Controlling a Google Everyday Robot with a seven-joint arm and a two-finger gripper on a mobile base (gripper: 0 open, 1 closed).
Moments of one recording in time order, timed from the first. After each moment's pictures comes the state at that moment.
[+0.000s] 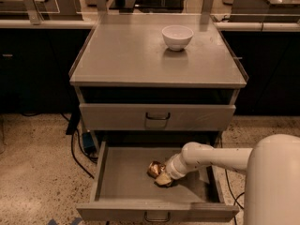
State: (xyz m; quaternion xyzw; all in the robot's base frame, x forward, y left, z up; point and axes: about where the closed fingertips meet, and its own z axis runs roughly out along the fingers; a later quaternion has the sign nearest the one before) arm 0.576 -0.068 0.367 -0.50 0.82 0.18 0.21
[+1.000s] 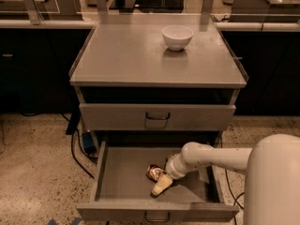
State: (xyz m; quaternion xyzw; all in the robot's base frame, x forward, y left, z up) arm 0.576 -0.068 0.367 -0.50 0.82 0.18 0.21
